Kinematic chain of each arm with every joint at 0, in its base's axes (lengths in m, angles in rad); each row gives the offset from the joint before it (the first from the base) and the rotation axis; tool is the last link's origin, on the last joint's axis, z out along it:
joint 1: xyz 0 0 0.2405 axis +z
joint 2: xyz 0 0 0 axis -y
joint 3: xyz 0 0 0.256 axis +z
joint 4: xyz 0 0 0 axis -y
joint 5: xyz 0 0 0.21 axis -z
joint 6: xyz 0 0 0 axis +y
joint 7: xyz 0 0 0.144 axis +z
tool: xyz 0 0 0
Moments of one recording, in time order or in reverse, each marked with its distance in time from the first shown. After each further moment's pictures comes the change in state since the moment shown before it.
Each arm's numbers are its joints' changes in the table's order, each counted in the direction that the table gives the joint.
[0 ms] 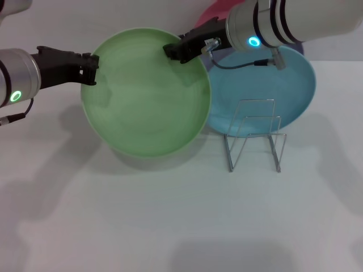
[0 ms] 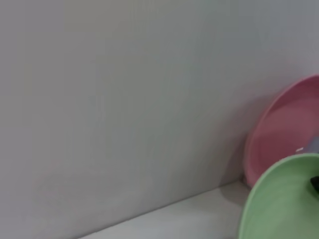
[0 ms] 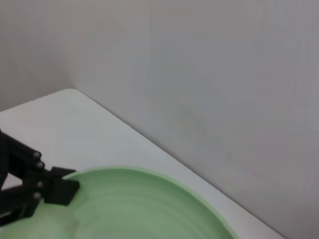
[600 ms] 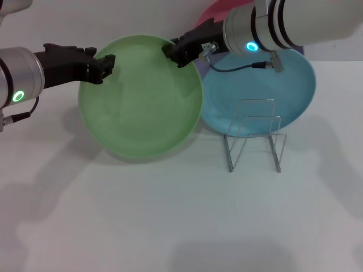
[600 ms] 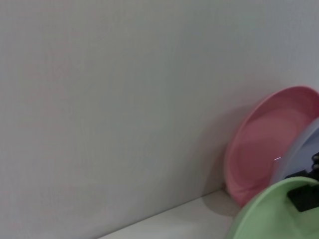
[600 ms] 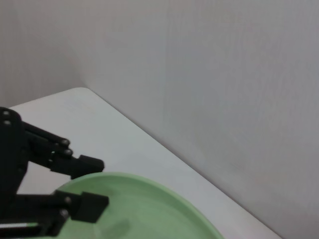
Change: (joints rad) left arm 0.012 -0.001 0.001 -0.008 0.076 0.011 0.060; right arm -0.020 -0.003 -0.027 -0.026 -0.013 -0.011 -0.040
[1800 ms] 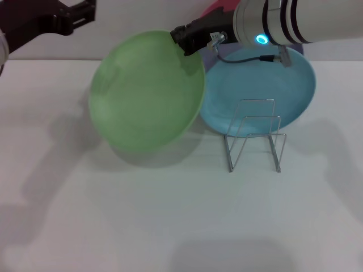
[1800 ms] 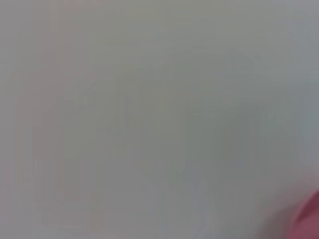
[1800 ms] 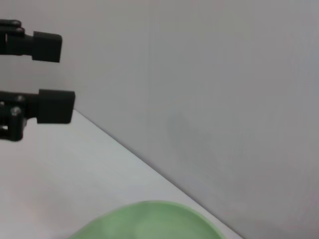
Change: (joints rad) left arm 0.145 0.000 0.034 -0.122 0.119 0.295 0.236; right arm -0.054 0.000 0.010 -0.069 0.008 -0.032 0.010
